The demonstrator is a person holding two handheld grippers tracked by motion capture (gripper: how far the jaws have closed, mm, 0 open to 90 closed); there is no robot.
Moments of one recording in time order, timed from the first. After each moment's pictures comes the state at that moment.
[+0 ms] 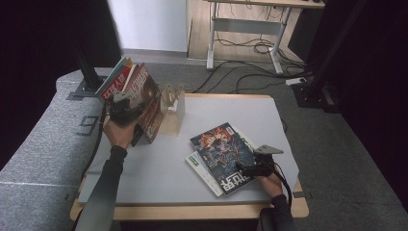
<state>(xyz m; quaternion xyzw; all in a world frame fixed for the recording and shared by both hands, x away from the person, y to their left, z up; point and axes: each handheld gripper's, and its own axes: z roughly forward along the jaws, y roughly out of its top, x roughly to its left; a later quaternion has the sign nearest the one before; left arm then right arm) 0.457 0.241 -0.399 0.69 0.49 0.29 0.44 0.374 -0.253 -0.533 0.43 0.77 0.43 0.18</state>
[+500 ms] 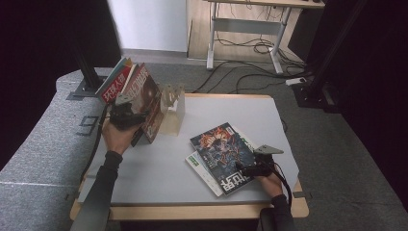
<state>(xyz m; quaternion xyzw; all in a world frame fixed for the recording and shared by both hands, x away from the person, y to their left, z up) 0.442 0.235 -0.396 0.73 0.46 0.27 0.42 0.374 -0.253 -0.533 0.43 0.77 0.43 0.18</state>
